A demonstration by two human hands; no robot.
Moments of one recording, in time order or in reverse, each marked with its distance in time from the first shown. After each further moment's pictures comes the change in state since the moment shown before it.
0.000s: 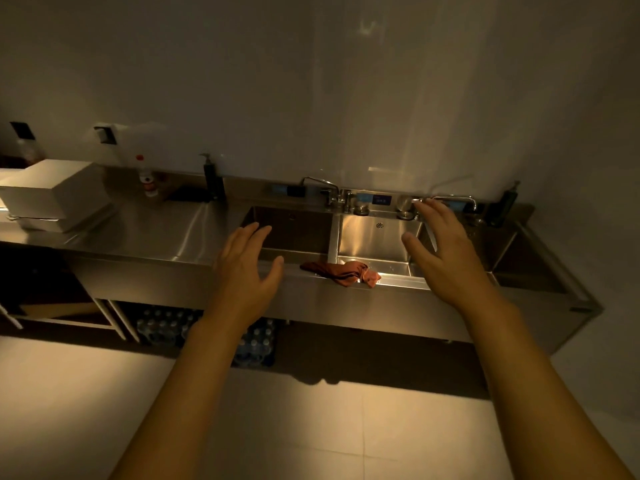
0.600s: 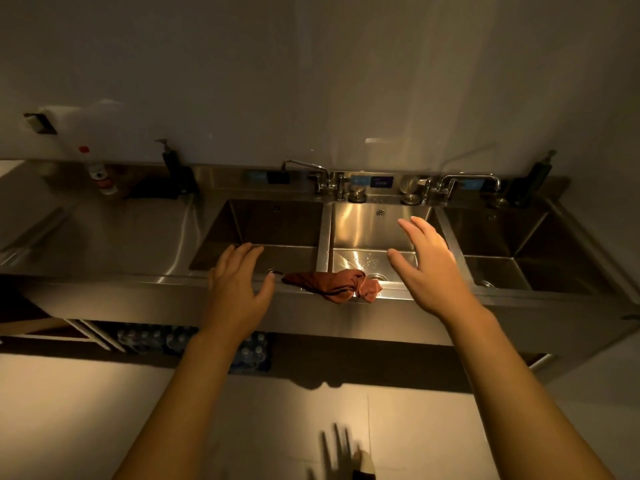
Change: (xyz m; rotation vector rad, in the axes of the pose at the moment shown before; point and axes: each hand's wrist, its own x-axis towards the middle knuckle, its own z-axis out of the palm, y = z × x) left_hand 0.152 -0.083 0.169 0.137 -0.137 -0.092; right_hand 0.143 0.154 0.117 -0.017 -0.118 0.124
